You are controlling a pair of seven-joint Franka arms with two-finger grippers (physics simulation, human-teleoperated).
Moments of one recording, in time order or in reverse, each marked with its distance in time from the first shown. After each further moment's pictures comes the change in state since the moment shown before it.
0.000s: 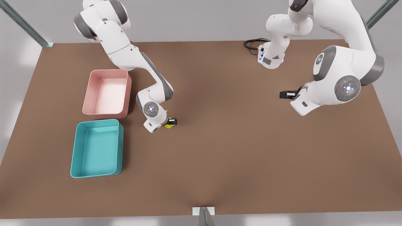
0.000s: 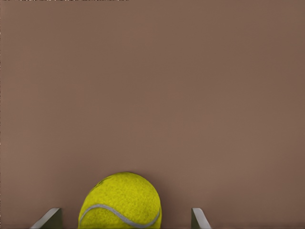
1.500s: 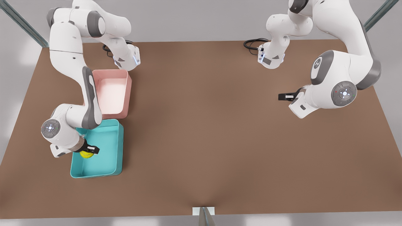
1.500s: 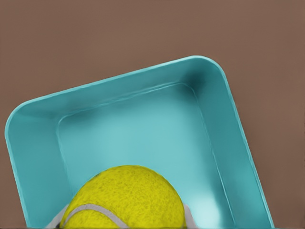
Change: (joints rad) left arm -0.001 0.021 0.000 0.000 -0.001 -0.008 -0.033; right arm -0.373 0.003 -0.267 0.271 -0.062 -0.140 -0.395
